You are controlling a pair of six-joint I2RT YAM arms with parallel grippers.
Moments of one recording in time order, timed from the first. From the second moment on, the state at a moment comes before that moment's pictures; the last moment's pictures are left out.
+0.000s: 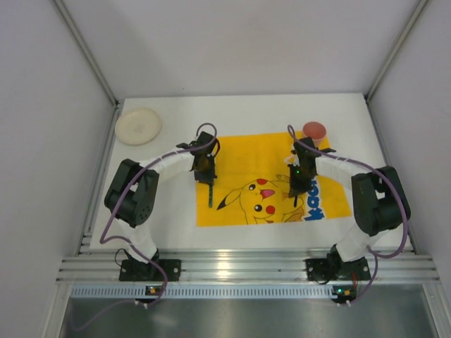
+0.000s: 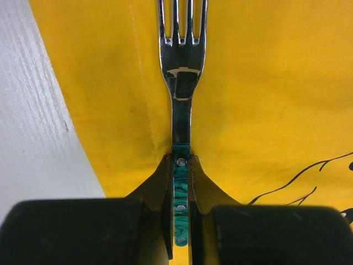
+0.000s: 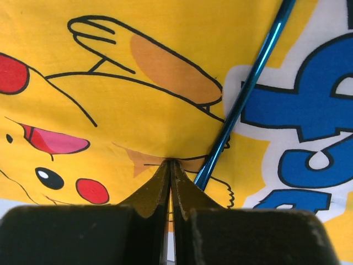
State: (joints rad) left arm -0.49 1.82 1.17 -0.53 -0.02 -0.53; right arm 0.31 1.65 0.95 -0.62 -0.13 0.34
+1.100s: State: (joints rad) left arm -0.50 1.88 1.25 -0.54 -0.10 -0.55; right arm 0.19 1.64 0.95 -0.73 -0.10 0.30
